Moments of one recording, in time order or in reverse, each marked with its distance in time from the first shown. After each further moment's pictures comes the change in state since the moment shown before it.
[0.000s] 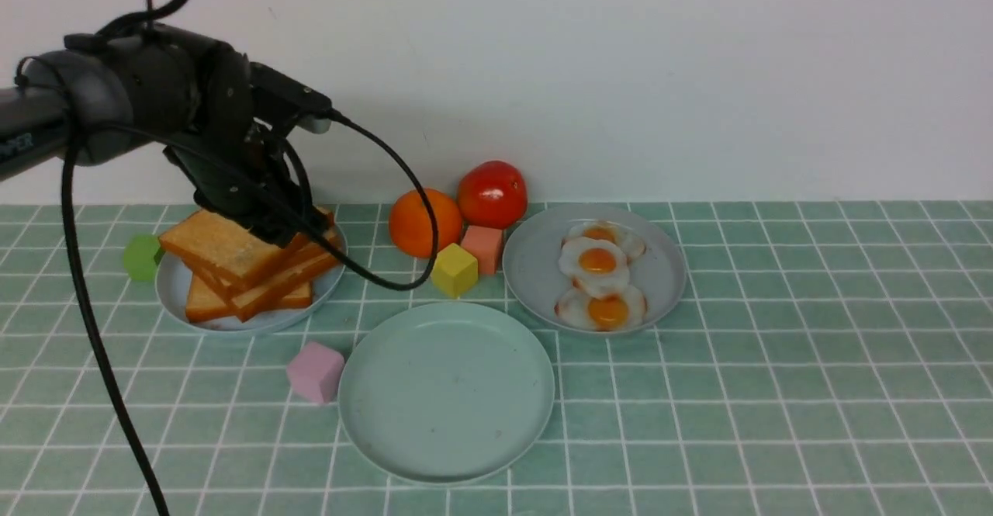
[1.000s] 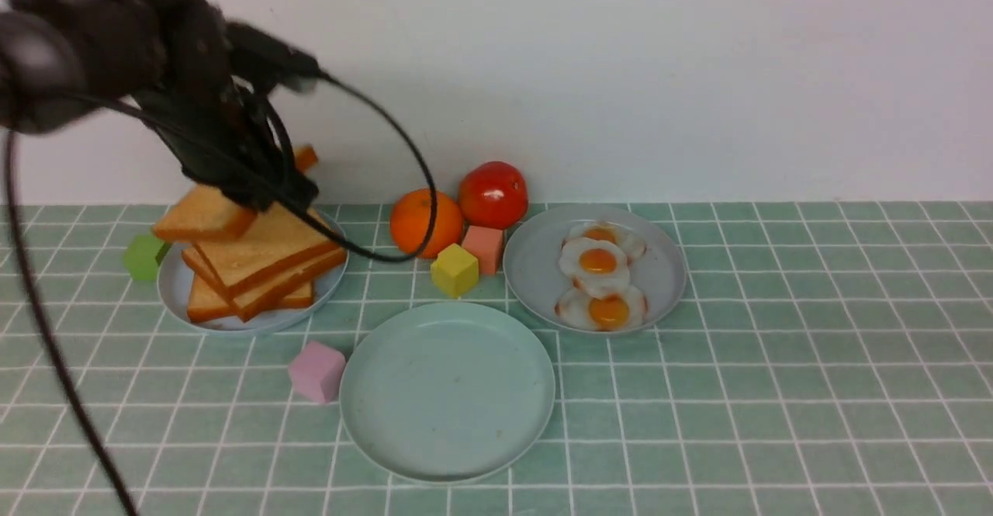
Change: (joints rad) right arm 0.000 0.000 0.000 0.004 -0.003 -0.002; left arm -0.025 -0.162 0.015 -0.035 0.089 0.007
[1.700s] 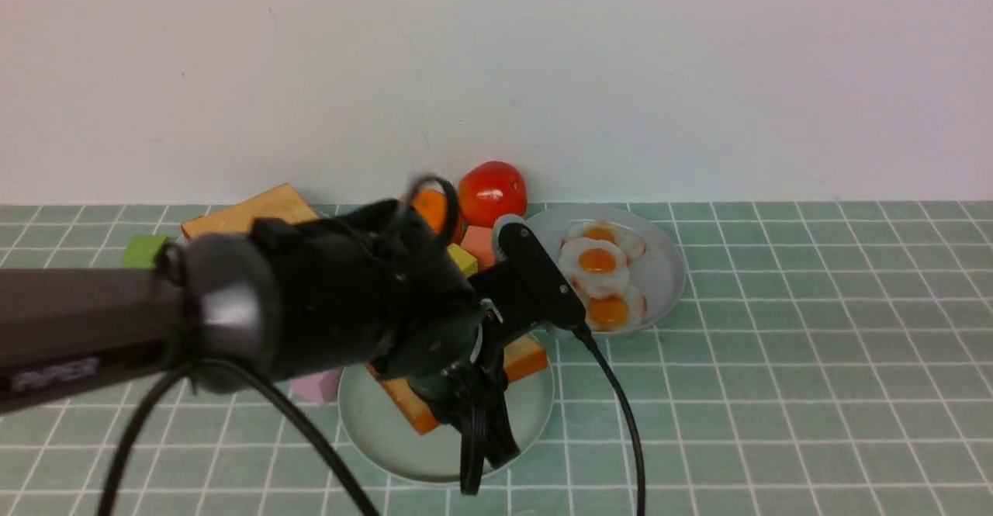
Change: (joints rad) right arm 0.000 0.000 0.000 0.019 -0.019 0.000; left arm -0.545 -0.089 0.442 0.235 -0.241 -0.188
